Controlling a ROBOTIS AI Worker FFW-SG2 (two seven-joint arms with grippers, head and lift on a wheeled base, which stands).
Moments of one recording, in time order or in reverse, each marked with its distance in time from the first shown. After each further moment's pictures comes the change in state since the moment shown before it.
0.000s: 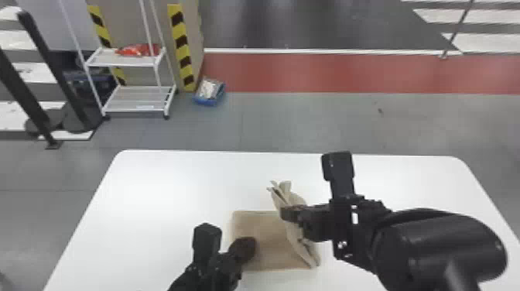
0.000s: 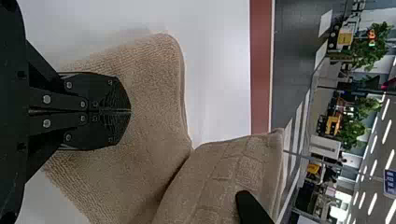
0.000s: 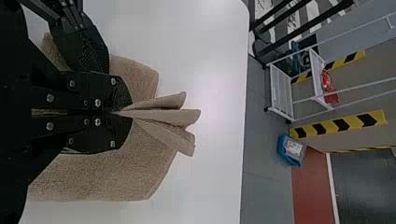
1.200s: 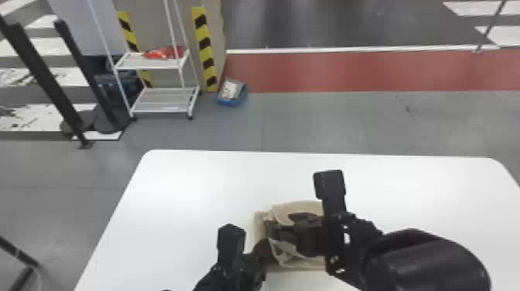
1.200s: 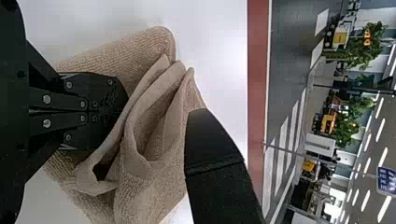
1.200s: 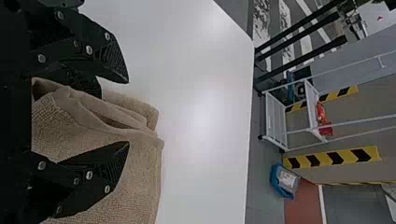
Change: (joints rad) left arm 0.009 0.001 -0.003 0.001 0.006 -0.024 -0.004; right arm 0.022 0.000 0.113 0.145 -0.049 -0.245 0.008
